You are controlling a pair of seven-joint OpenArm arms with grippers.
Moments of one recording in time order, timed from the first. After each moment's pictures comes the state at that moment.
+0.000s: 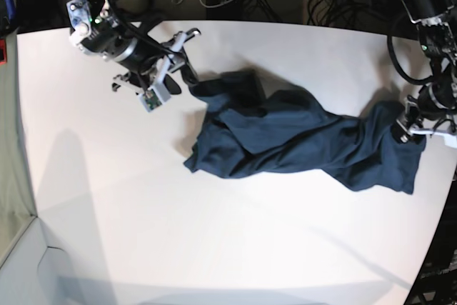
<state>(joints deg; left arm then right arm) -0.9 -21.7 -30.3 78.5 -46.7 0.2 53.4 -19.4 13.6 -9.3 115.0 19.9 18.0 -47.1</state>
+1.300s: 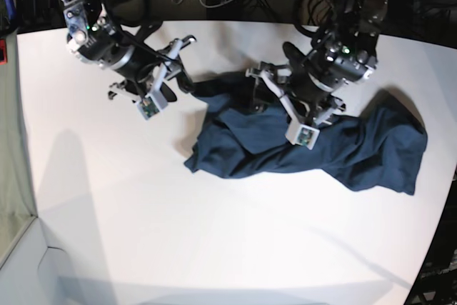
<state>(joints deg) 9.0 -15.1 14.9 114.1 -21.3 0.1 54.8 -17.1 15.0 -9.2 114.2 19.7 18.0 -47.4</state>
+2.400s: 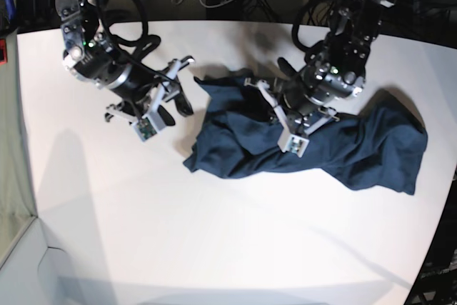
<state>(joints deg) 3.6 -15.5 18.4 105.3 -21.1 0.1 54.4 -11.7 14.9 -9.2 114.2 19.7 18.0 -47.5</state>
